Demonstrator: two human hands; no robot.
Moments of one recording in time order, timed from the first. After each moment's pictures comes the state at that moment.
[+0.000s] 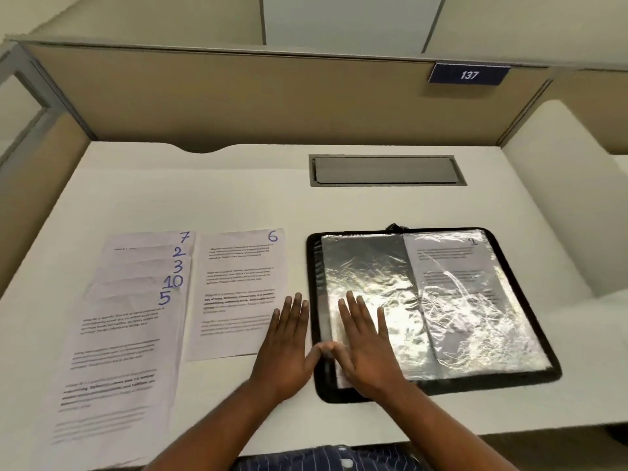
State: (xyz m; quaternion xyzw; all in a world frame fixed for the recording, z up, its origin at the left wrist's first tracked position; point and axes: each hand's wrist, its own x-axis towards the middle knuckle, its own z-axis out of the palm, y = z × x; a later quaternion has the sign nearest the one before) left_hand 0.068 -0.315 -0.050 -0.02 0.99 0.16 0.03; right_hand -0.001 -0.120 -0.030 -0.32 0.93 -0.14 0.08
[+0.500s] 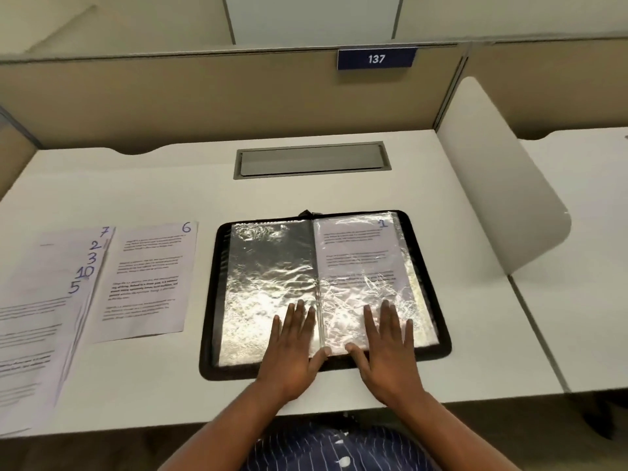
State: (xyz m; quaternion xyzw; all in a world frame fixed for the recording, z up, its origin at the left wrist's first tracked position) left_hand 0.017 -0.053 -0.040 -0.04 0.98 0.15 0.14; right_hand -0.045 0.166 -0.054 -0.21 0.97 -0.10 0.10
